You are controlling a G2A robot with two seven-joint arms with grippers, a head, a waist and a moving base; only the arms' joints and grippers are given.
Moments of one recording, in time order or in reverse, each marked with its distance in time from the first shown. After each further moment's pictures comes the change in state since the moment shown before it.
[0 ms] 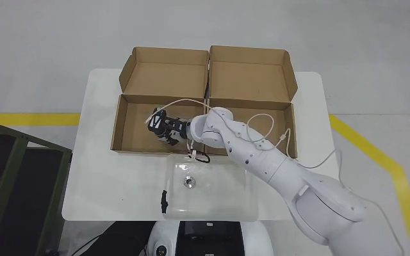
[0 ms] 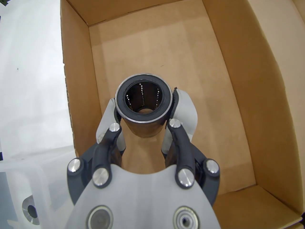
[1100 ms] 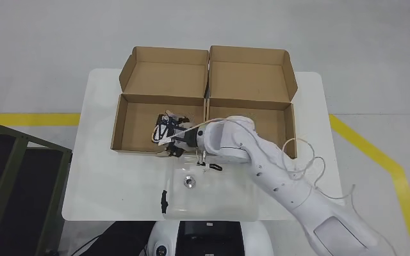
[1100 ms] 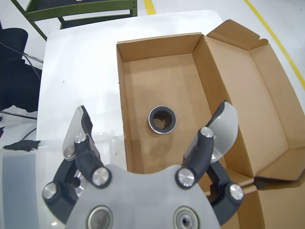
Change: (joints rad) left arm 0.000 0.000 0.000 0.000 0.000 0.000 0.000; right arm -0.336 0.179 0.363 -0.673 -0.188 -0.094 0.203
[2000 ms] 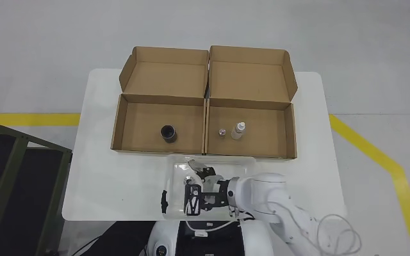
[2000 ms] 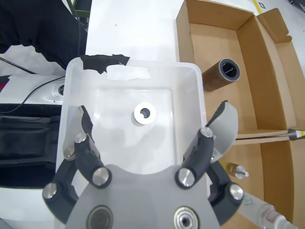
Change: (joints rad) left arm 0.000 0.000 0.000 0.000 0.000 0.000 0.000; right arm -0.533 0.149 0.176 -0.413 -0.376 -0.265 -0.045
